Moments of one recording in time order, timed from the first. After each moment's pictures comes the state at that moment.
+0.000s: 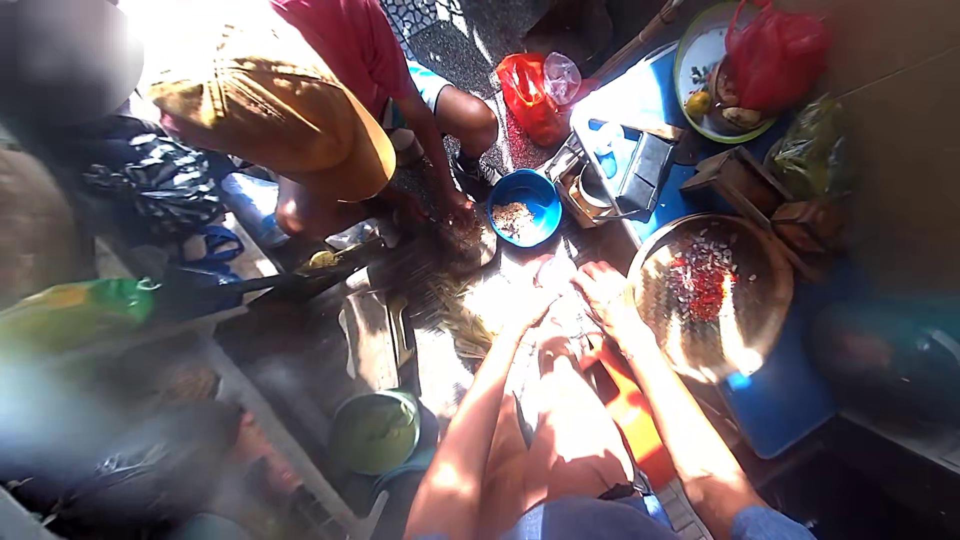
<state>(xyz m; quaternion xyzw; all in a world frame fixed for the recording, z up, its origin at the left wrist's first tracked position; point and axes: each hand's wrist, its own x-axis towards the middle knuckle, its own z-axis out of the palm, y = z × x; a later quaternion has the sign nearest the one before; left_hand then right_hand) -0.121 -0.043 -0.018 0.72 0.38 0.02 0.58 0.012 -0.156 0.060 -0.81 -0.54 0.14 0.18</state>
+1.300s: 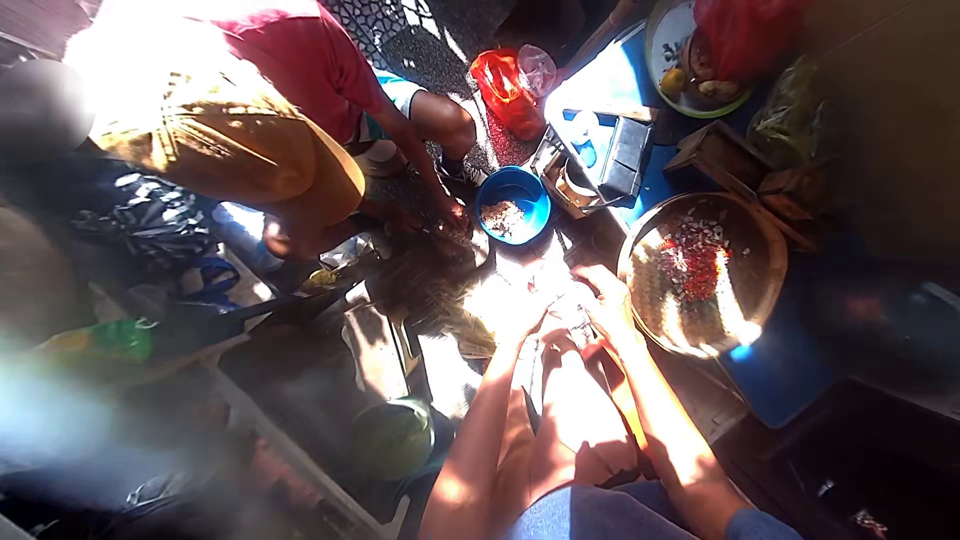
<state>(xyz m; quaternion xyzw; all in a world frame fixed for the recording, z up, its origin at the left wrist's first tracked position) -0.119 -0.070 -0.013 0.68 0.42 -0.04 0.60 -0.003 -0.199 0.049 -0.84 -0.34 0.21 0.38</state>
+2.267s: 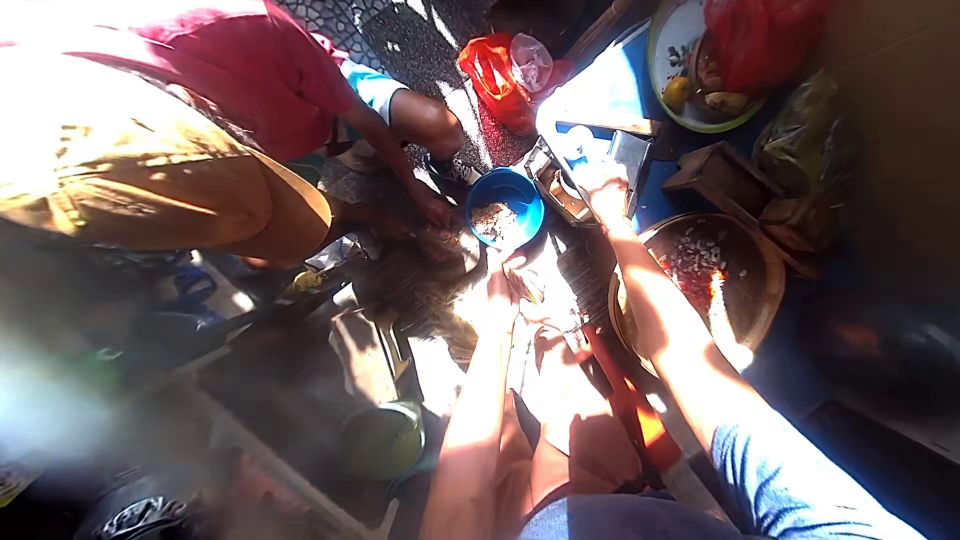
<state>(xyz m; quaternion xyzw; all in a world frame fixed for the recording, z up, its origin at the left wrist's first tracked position) -0.016 -0.014 -0.038 0.18 0.57 0.12 0.79 0.232 -0.066 -0.067 -0.94 -0.17 0.22 0.20</state>
